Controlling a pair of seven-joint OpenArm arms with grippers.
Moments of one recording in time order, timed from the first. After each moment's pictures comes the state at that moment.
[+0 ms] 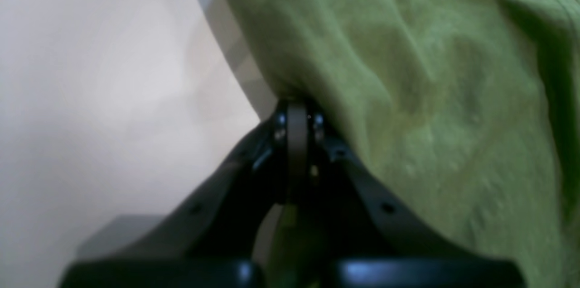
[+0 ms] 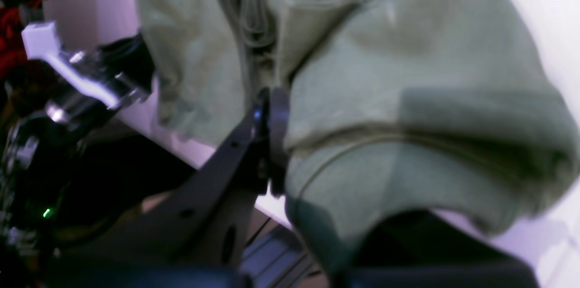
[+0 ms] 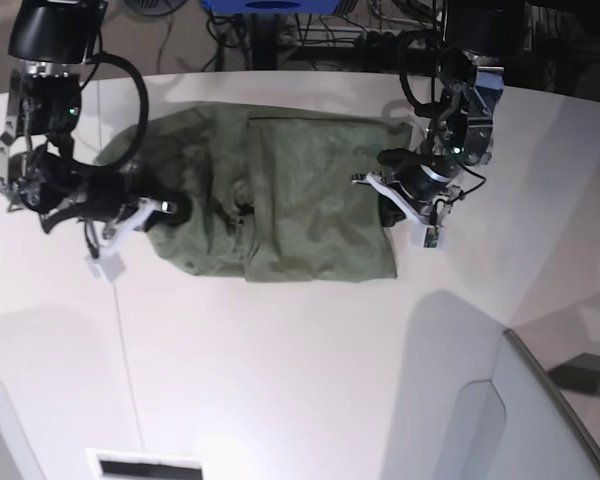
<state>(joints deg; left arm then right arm) 4.1 -10.7 1.8 65.2 -16.9 -15.1 15.9 -2.4 4.4 12.4 86.5 45.4 16.6 -72.0</state>
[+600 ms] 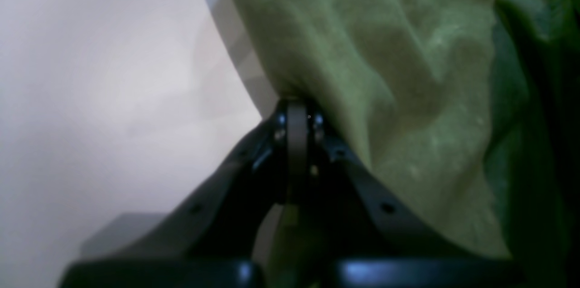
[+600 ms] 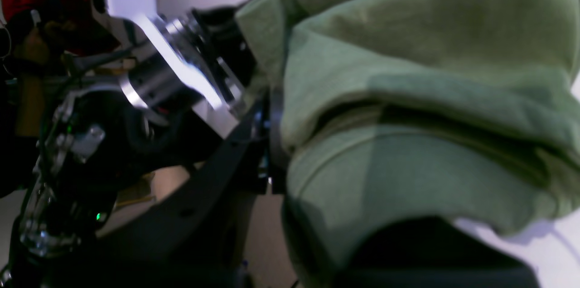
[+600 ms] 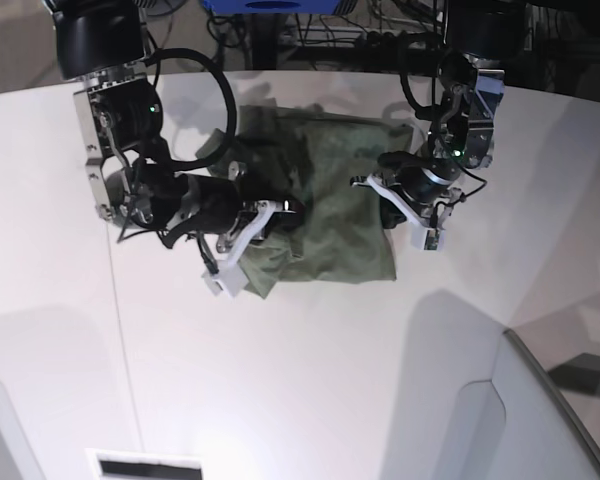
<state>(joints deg) 3.8 -10.8 1.9 65.2 -16.7 -15.1 16.4 1.6 0.9 -11.6 84.6 45.7 7.7 -61.2</state>
